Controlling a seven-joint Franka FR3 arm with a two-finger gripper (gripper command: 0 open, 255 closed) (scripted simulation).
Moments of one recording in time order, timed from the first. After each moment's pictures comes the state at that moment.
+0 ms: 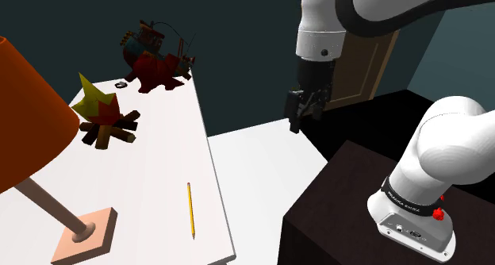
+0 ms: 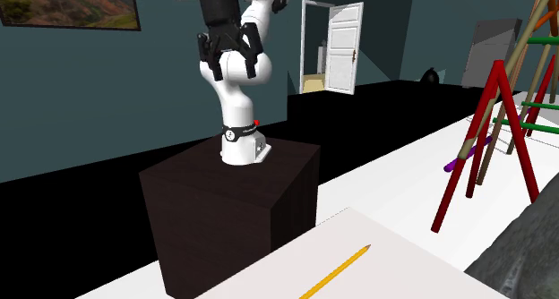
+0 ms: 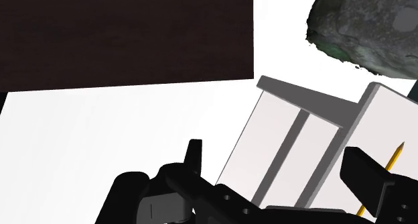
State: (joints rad) arm 0.08 -0.84 0.31 -2.61 0.37 1.75 0.29
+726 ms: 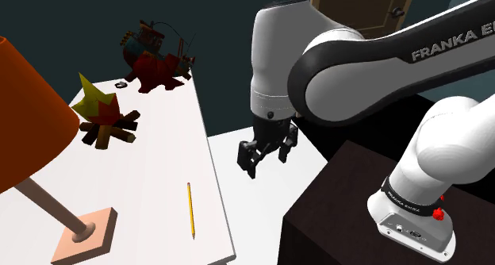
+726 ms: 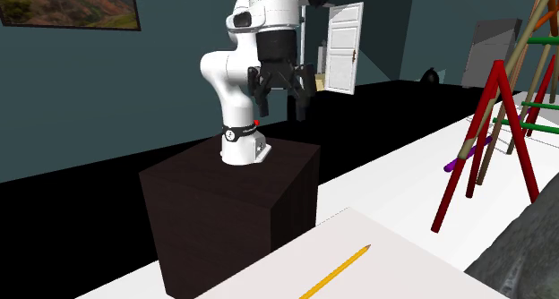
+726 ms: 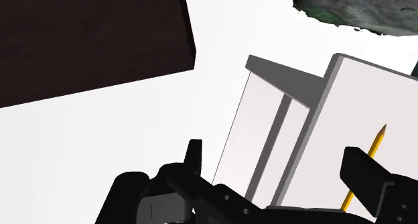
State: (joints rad) arm 0.05 -0.58 0.68 -2.55 0.48 2.08 0.65
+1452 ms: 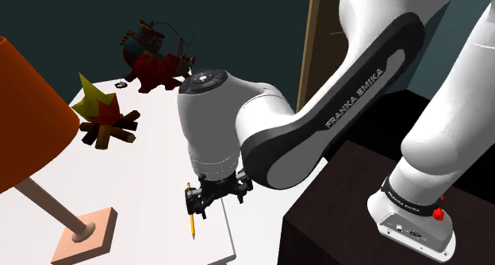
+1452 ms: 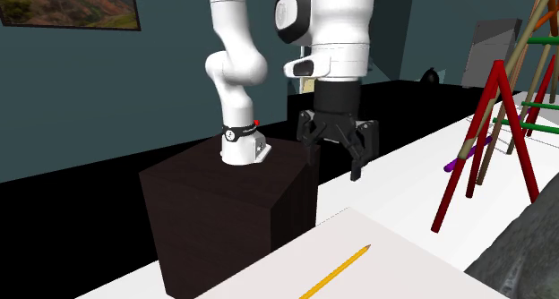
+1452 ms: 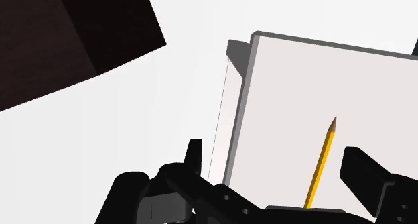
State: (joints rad) arm -0.28 0.06 1.20 -2.30 -0.11 2.36 1.36
